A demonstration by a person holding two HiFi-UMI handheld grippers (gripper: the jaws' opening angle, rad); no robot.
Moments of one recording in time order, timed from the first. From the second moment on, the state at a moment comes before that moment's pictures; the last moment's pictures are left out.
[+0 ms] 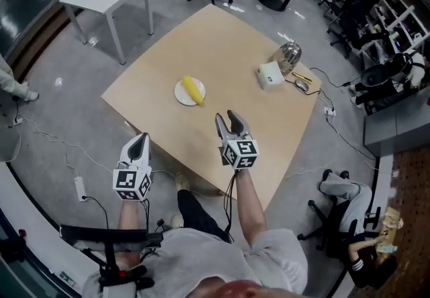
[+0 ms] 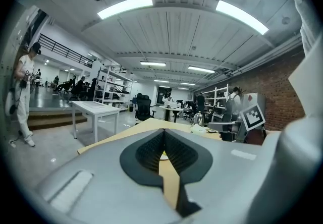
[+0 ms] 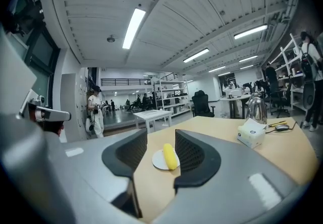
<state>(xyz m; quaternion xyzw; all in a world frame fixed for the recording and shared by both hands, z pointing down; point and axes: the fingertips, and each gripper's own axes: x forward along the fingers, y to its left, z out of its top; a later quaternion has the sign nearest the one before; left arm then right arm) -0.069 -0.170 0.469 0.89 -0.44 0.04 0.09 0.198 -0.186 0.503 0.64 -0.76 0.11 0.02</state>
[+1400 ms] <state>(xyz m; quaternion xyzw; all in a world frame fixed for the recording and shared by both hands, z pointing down) -0.077 -0.043 0.425 0.92 -0.39 0.02 0.05 0.195 -0.001 0.455 0.68 -0.73 0.08 -0.02</state>
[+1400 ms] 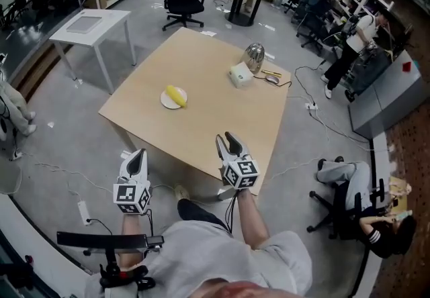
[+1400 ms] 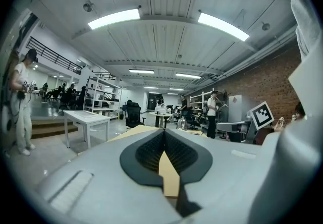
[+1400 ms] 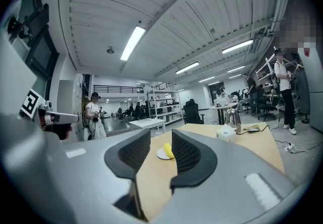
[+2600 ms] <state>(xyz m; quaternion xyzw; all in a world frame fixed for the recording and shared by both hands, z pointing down) -0.121 -0.008 0.416 0.91 -0.41 0.03 0.02 0.185 0.083 0.454 0.71 -0.70 0.07 -0.01</state>
